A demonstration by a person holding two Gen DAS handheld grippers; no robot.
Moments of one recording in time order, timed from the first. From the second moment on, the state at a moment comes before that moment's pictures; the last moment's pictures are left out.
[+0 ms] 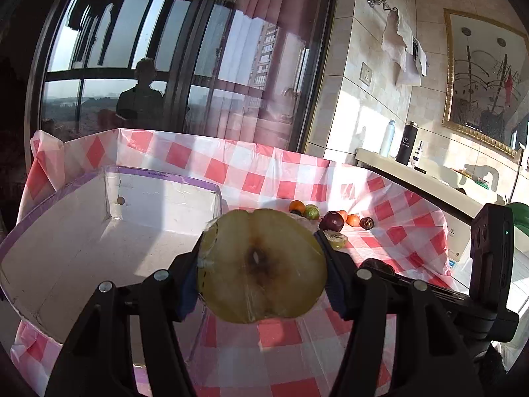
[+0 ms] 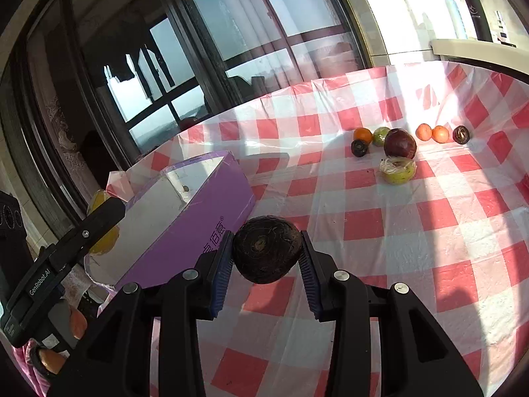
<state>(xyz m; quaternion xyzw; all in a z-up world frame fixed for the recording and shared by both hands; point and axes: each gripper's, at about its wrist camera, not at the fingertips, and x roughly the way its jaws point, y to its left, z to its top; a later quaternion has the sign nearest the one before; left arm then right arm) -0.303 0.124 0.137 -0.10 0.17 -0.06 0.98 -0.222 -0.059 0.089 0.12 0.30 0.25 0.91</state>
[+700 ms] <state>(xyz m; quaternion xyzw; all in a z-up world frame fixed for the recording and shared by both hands) -0.235 0.275 0.102 -0.06 0.34 0.12 0.93 -0.159 0.177 0.102 -0.13 0.36 0.32 0.87</state>
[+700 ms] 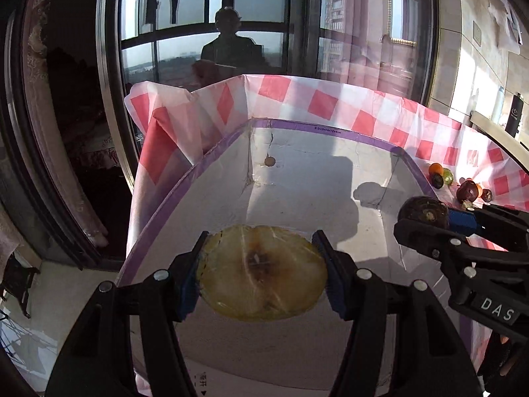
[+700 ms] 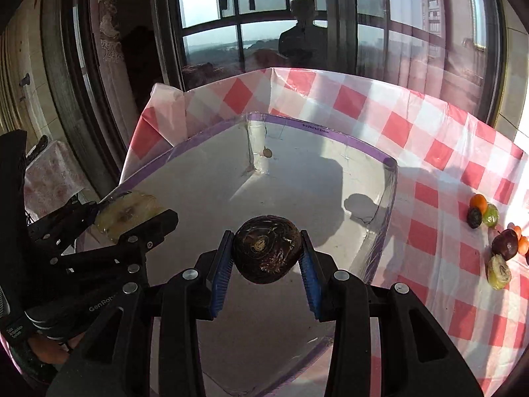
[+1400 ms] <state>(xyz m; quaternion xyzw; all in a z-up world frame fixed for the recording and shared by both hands) -0.200 0.286 0.064 0.03 0.53 0.06 0.84 -0.144 0.222 0.033 -0.34 0.51 0.33 0.72</state>
